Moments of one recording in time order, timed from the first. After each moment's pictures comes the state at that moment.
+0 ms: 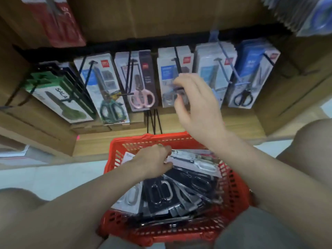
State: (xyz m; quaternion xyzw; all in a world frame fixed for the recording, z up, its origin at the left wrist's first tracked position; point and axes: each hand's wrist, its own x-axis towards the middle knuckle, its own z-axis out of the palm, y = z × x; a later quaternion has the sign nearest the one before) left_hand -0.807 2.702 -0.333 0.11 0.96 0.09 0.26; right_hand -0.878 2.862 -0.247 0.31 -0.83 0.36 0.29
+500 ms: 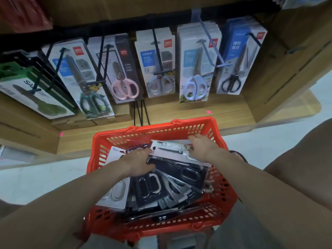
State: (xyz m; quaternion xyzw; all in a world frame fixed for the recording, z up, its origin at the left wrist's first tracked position) left_hand -0.802 2.693 -0.386 0.02 0.91 0.13 0.39; right_hand -0.867 2.940 -0.412 0.11 -0.93 0.07 -0.33
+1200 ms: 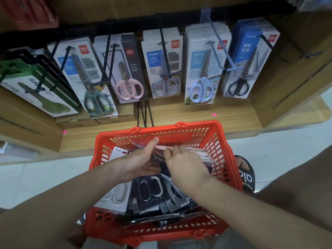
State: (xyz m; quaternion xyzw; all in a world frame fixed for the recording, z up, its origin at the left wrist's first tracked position) left_hand -0.802 2.704 -0.368 -0.28 0.63 0.60 0.40; right_hand -0.791 2.877 -0.345 0.32 -0.93 -0.04 -0.15
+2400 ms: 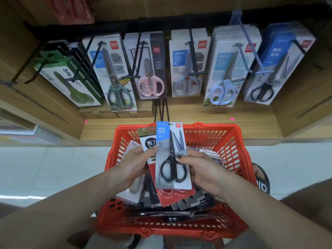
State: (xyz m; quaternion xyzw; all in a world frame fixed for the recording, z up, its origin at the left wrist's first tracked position) left_hand -0.753 2.676 -0.351 -0.33 0.62 0.67 0.22; right_hand -0.797 2.884 -0.359 -0.14 -0.56 0.67 -0.47
